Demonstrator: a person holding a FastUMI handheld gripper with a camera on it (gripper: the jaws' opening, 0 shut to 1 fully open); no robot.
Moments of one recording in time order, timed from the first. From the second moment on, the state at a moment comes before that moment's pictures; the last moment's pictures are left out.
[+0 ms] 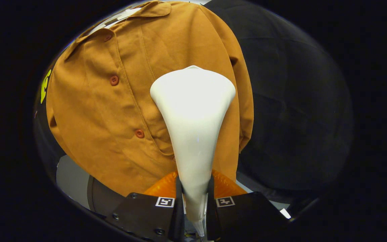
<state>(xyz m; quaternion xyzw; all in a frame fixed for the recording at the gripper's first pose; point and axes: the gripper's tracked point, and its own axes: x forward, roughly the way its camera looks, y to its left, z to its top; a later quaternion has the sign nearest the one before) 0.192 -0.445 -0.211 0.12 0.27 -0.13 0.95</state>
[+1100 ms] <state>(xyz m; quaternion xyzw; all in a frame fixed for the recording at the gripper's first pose) 0.127 -0.441 -0.193 0.10 0.27 -0.19 0.94</state>
